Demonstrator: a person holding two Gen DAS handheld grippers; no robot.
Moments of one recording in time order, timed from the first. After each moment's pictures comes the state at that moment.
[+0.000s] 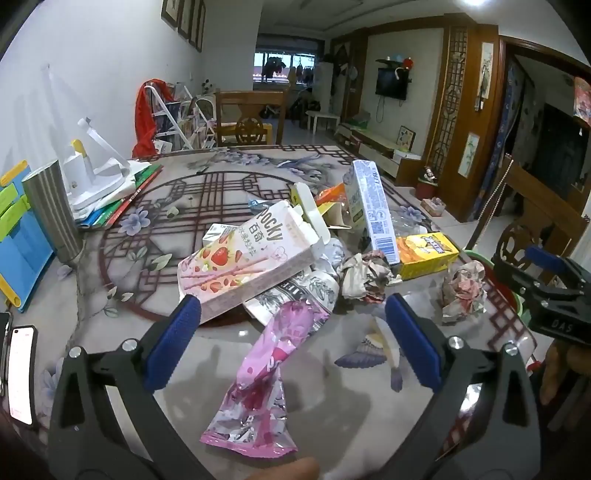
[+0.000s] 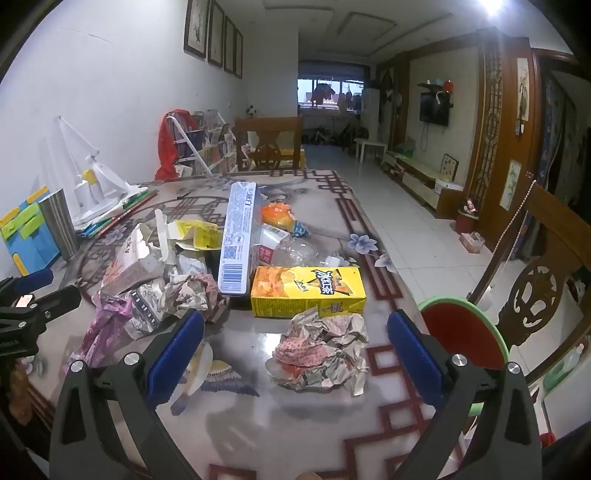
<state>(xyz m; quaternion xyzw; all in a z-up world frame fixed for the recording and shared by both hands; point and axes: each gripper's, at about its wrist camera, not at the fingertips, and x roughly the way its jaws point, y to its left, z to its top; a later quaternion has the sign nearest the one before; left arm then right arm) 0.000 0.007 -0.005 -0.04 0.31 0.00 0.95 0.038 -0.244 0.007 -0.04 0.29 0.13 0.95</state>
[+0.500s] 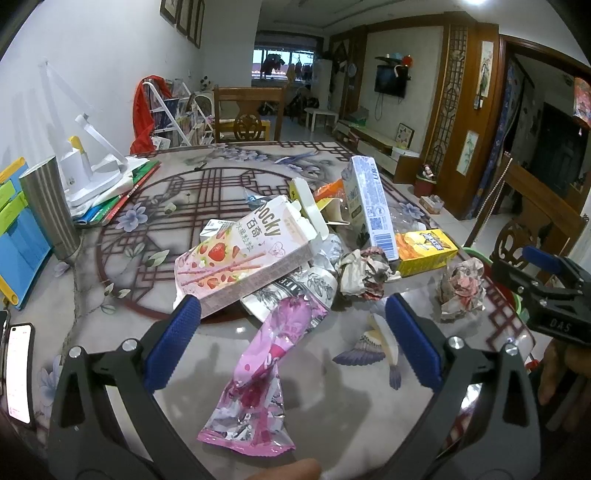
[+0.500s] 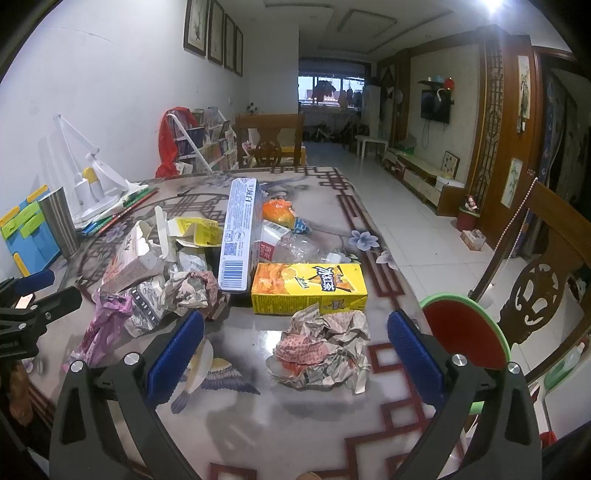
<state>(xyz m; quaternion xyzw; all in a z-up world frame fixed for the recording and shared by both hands) 0.000 -0.001 -0.006 -0.04 0.32 0.00 0.95 0.038 -0.244 0.004 -0.04 0.29 0.13 0.95</state>
